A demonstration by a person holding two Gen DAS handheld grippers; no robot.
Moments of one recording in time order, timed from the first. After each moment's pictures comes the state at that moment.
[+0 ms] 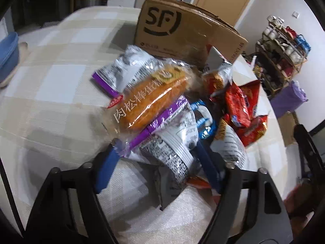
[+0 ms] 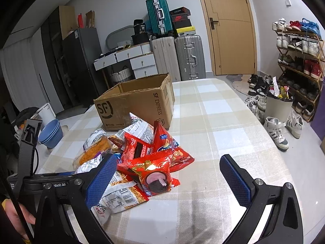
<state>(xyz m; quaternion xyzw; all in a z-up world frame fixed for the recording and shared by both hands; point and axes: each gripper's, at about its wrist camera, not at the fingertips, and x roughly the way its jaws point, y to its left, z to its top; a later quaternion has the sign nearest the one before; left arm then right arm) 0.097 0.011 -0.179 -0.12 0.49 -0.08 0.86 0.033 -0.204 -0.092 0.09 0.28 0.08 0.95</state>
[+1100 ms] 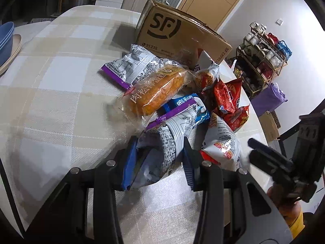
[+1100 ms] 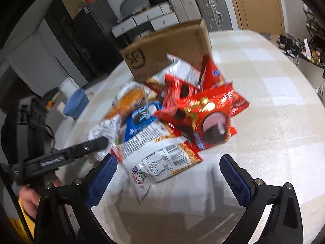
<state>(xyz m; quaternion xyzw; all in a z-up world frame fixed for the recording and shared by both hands) 0.054 0.055 -0.174 -0.16 0.46 -0.14 0.86 0.048 -0.146 -0.145 0.14 0.42 0.20 0.87</state>
